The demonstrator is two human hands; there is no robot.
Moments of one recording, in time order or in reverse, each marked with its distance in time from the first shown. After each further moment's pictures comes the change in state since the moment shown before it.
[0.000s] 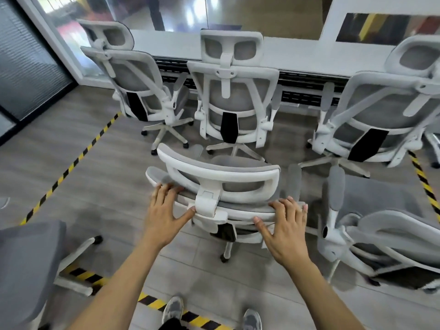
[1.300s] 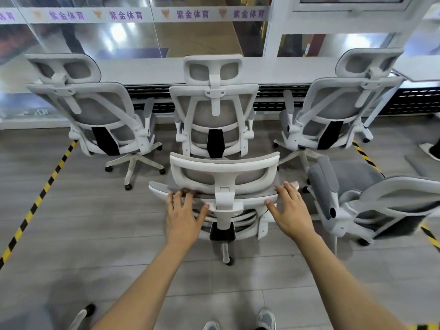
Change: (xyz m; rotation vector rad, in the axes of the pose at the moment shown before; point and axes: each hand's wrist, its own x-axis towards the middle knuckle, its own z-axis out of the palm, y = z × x) left_hand 0.101 -0.135 -0.057 -0.028 -0.130 0.139; right_hand 0.053 -0.175 0.050 -0.004 0.002 0.360
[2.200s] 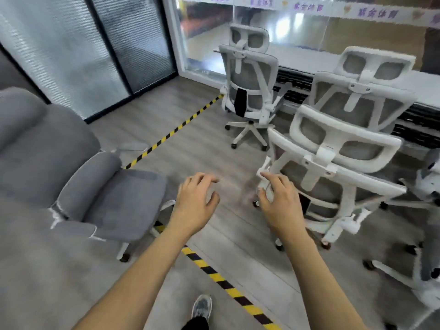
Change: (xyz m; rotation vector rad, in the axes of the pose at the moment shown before) left_hand -0.328 -0.016 -0.152 0.064 0.329 -0.266; right_hand -0.240 -0.171 -0.009 0.345 -0.163 -0.677
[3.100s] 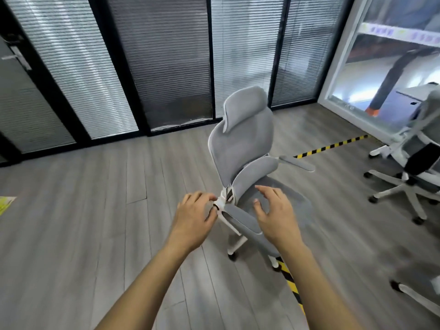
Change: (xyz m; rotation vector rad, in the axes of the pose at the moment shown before) left_hand -0.290 -0.464 -0.360 0.116 0.243 -0.510; right_hand -0.128 -0.503 0.416 0.222 -0.379 -0.437
